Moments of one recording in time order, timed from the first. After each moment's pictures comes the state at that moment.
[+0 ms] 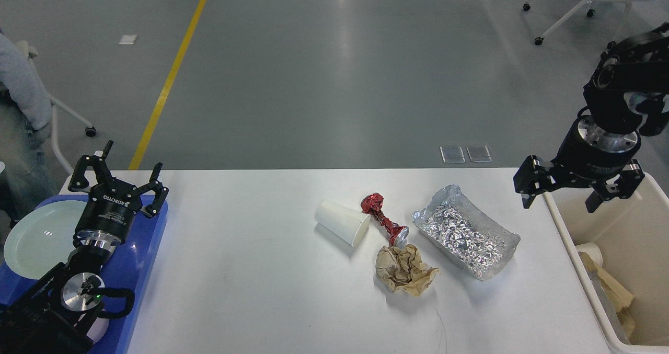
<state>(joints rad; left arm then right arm) -0.39 0.30 -1.11 -0.63 0.14 -0.62 -0.43 2.12 -0.37 -1.28 1.29 -0.03 0.90 -0.27</state>
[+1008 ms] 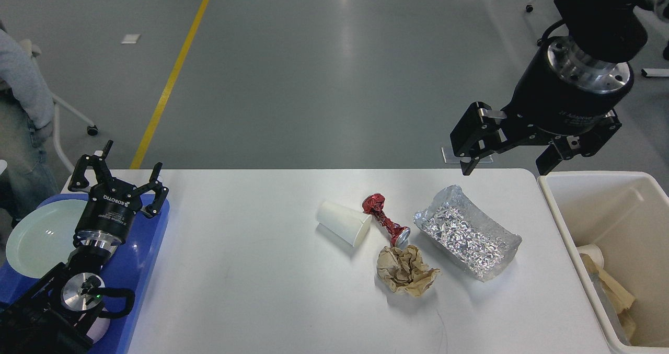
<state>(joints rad) -0.39 0.30 -1.11 -0.63 0.14 -0.62 -0.43 2.60 -0.22 -1.29 1.56 0.19 0.89 -0.27</state>
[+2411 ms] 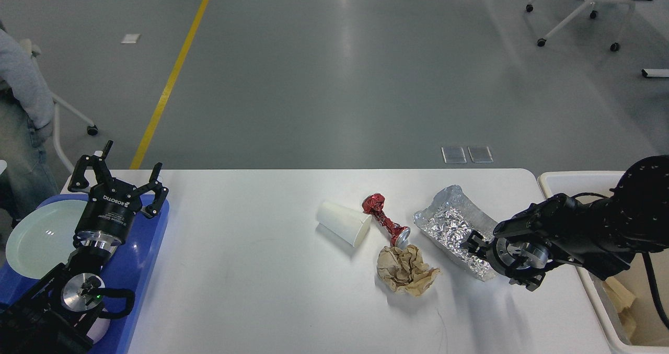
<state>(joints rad) -0.39 0.30 -1.11 -0.63 0.14 -0.62 -0.43 1.27 -0.17 -1.11 0.98 0.33 -0.01 -0.26</state>
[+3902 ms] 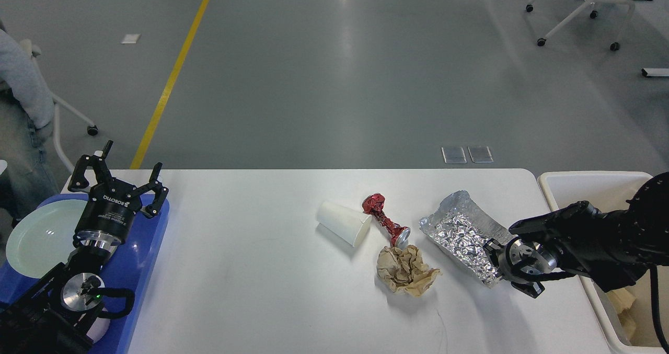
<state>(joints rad) -0.39 0.30 -1.11 -0.63 0.14 -0.62 -0.43 1.24 -0.23 -1.08 0.94 0.51 -0.02 -0.27</state>
